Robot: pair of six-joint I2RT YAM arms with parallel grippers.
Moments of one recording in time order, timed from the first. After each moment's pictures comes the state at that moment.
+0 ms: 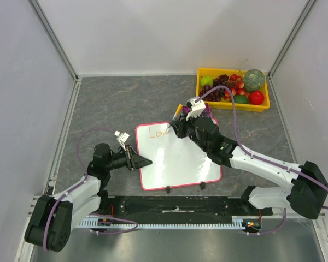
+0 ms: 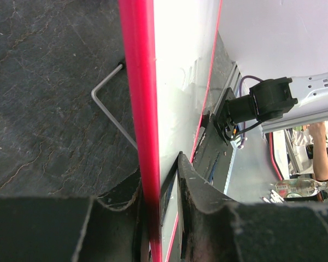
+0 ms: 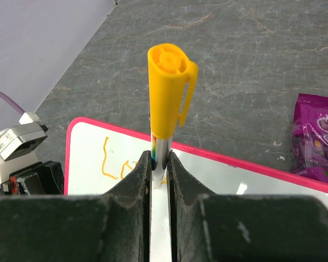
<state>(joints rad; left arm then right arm) -0.26 0.94 0.08 0.56 0.88 -0.67 0.88 1.25 0.84 0.22 0.28 0.40</state>
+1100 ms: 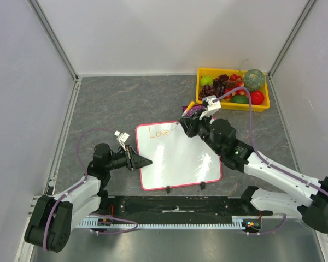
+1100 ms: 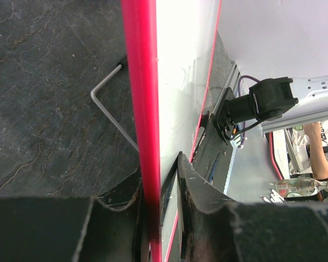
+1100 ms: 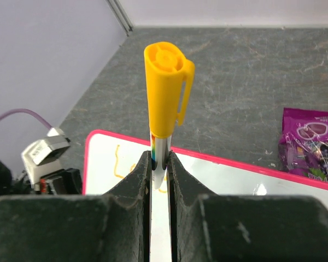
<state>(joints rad) -0.26 0.94 0.08 0.56 0.88 -0.67 0.85 1.09 0.80 0.19 0.27 0.42</state>
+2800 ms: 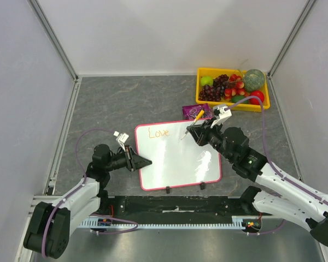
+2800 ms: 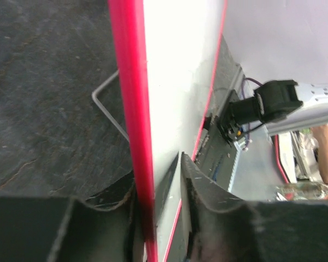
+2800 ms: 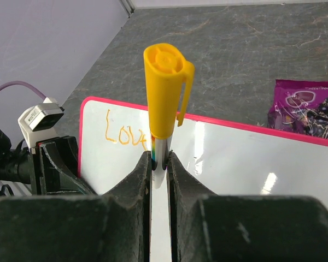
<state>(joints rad) -0.27 0.88 0.08 0.51 0.87 -0.66 0.81 0.87 0.68 0.07 0.18 0.44</state>
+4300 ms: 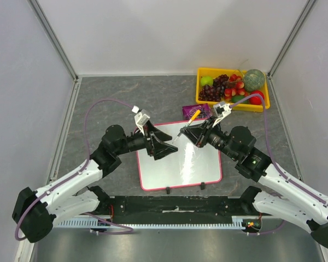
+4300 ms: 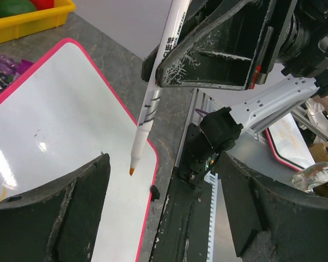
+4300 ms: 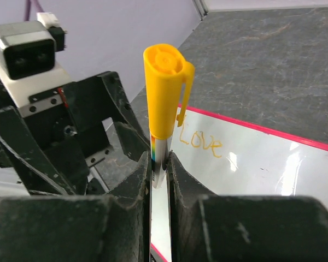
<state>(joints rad) -0.70 0.93 0.60 0.37 0.59 -0.53 0.80 0.84 0.72 0.11 -0.06 0.54</state>
